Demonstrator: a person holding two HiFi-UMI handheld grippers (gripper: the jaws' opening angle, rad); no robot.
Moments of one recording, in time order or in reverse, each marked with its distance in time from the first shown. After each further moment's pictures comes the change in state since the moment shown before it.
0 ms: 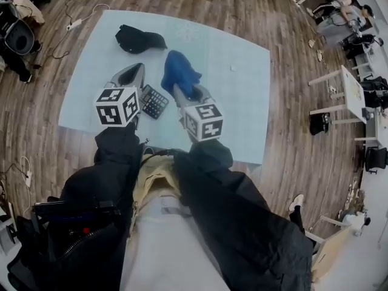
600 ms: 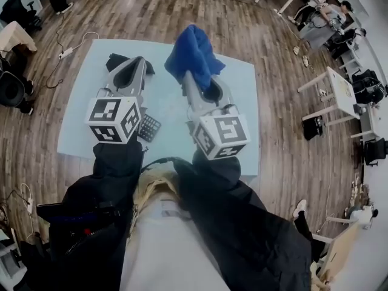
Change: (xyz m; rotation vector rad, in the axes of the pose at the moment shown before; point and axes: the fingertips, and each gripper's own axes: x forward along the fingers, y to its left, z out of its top) left arm -0.016 -0.073 0.141 0.142 -0.308 -0.093; right arm -0.100 -0.012 0.189 -0.123 -0.438 -0.156
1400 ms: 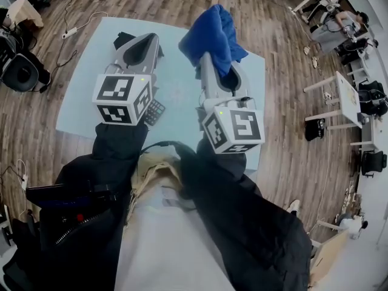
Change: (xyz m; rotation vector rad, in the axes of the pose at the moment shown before) left arm 0.001 -0.005 0.005 0.043 -0.014 0.046; right arm -0.011 -0.002 0.021 -0.019 -0.066 -0.033
